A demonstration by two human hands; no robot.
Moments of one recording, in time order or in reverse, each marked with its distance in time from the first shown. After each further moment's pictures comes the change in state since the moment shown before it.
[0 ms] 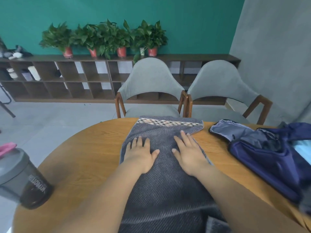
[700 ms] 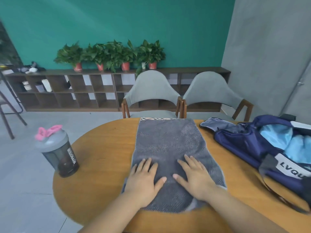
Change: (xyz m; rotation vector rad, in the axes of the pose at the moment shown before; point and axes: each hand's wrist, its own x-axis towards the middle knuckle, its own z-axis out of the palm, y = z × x) left_hand -0.191 0.001 0.053 0.053 0.153 0.204; right_hand -0.182 -0.014 0.008 -0.026 -0.029 -0.026
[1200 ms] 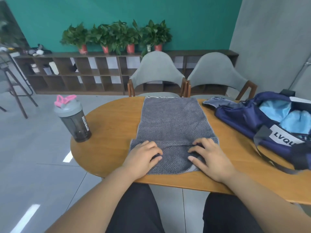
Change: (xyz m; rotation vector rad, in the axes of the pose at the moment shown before) left_hand -0.056 -0.020 0.012 -0.196 0.352 0.376; right_hand -0.074 0.040 0.005 0.033 0.339 -0.366
